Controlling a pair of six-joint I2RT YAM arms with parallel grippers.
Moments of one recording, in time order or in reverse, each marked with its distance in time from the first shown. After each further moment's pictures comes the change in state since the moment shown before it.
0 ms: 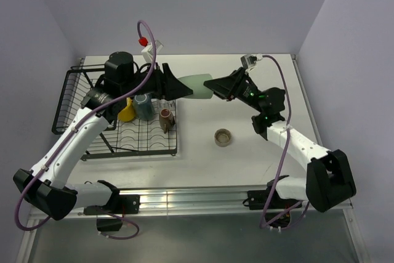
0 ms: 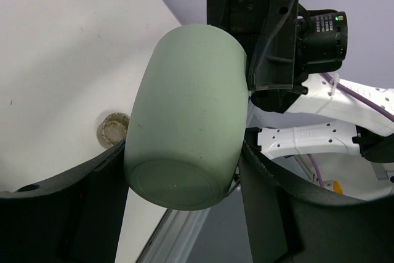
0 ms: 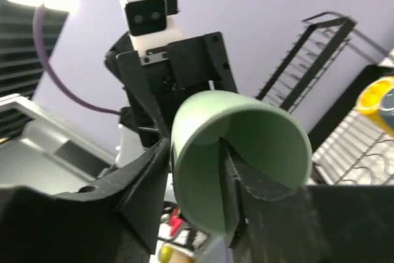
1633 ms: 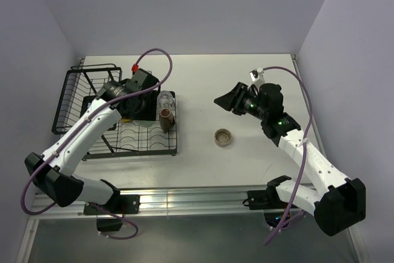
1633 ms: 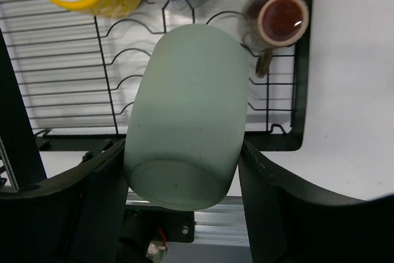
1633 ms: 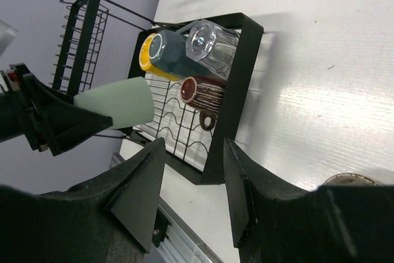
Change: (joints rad) left arm -0.102 0.122 0.125 -0.859 -0.990 0.081; right arm -0.019 -0.247 0.049 -1.107 0.318 -0.694
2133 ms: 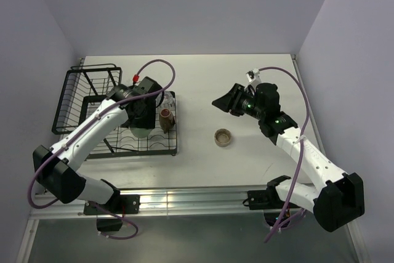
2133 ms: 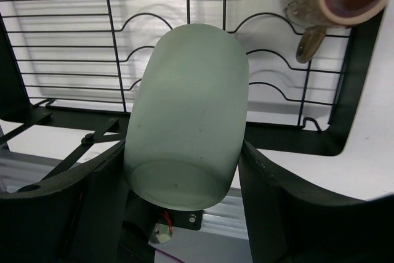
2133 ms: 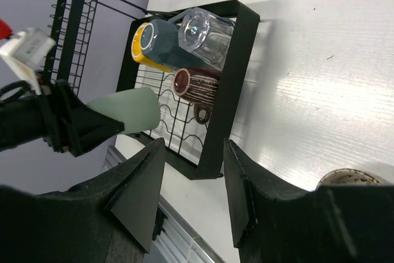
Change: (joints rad) left arm -0.001 0.024 -0.116 -0.036 -0.044 -0.079; right arm 0.013 0.037 0.000 -0.006 -0.008 -0.014
